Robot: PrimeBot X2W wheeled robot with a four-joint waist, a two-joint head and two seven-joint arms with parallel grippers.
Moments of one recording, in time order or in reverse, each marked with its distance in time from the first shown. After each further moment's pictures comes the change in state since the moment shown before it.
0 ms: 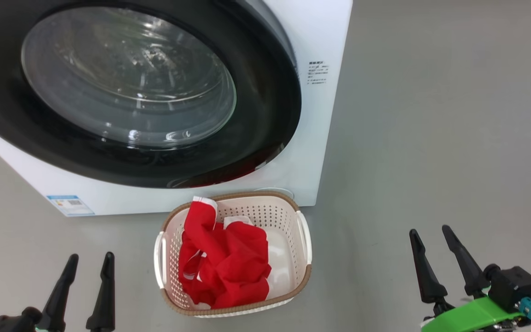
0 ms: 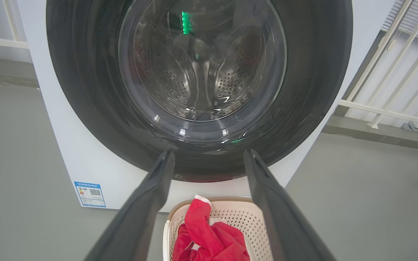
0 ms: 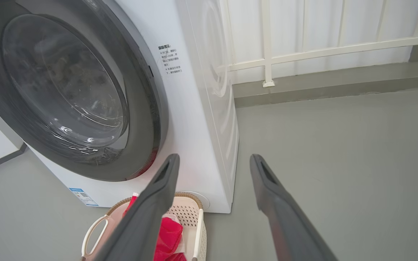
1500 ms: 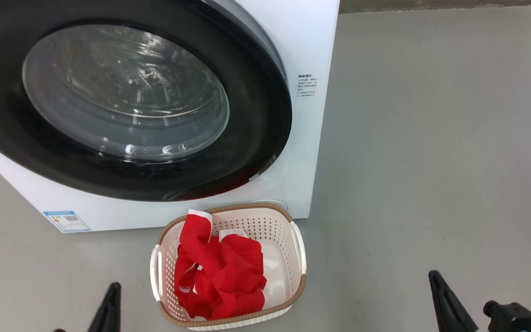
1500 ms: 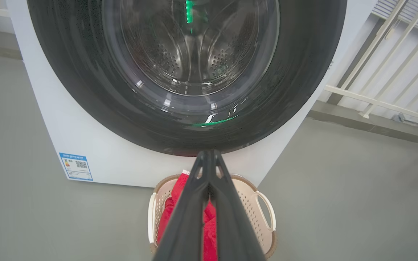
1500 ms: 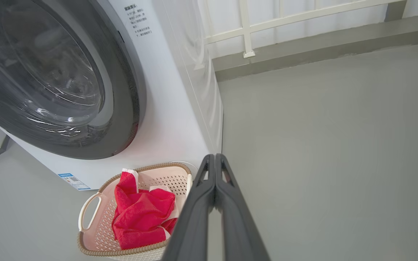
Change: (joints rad) left arm 0.057 -0.043 -0.026 0.039 0.016 0.002 0.008; right arm 0.100 0.024 -0.030 0.061 0.021 0.000 0.001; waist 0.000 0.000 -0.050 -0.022
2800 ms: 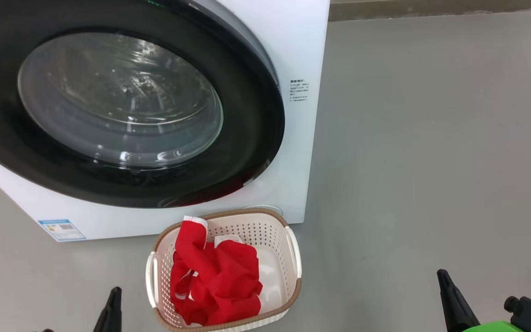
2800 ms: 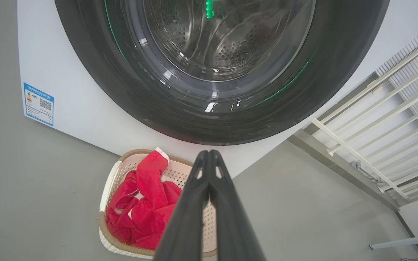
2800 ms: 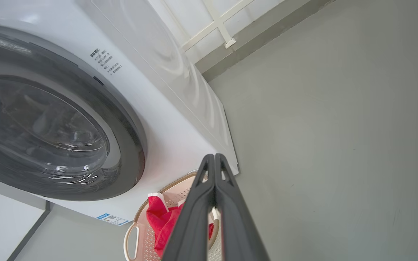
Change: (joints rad) left arm -0.018 -0.038 0.001 0.063 -0.343 0.000 0.095; right arm -0.026 -0.006 -0.004 0.042 0.371 0.000 0.087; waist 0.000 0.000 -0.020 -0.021
